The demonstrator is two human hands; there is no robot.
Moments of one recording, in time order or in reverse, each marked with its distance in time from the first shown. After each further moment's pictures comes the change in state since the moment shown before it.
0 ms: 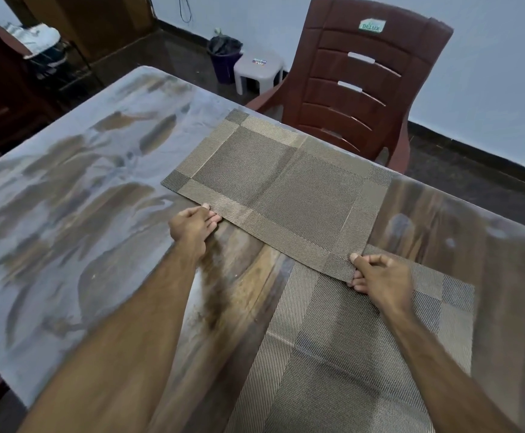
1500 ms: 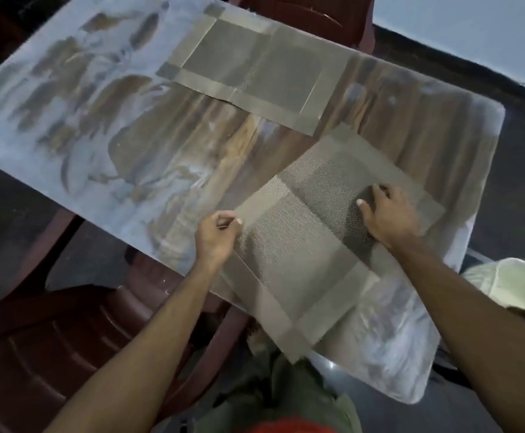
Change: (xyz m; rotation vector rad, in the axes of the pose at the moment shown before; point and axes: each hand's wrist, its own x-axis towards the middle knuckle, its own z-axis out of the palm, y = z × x) left_hand -0.276 -0.125 -0.173 0.593 -0.244 0.133; right_hand -0.177 0.083 -0.142 -1.124 -0.064 -0.304
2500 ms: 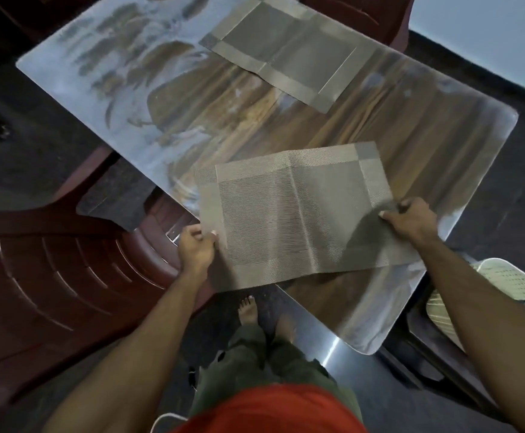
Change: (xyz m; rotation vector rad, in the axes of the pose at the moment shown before) left_hand -0.113 -0.087 -0.019 -0.061 0.386 -0.182; right_hand -0.054 0.056 -0.037 0.393 -0.130 0.246
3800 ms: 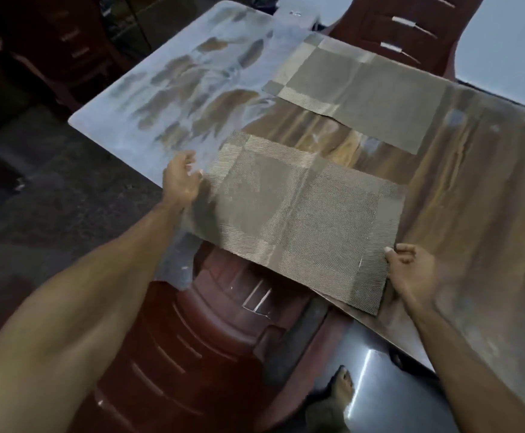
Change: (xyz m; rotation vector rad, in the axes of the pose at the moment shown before) left_hand 0.315 0.152 -0.133 0.321 -0.151 0.565; right_hand -0.072 -0.160 0.203 0.489 0.227 0.074
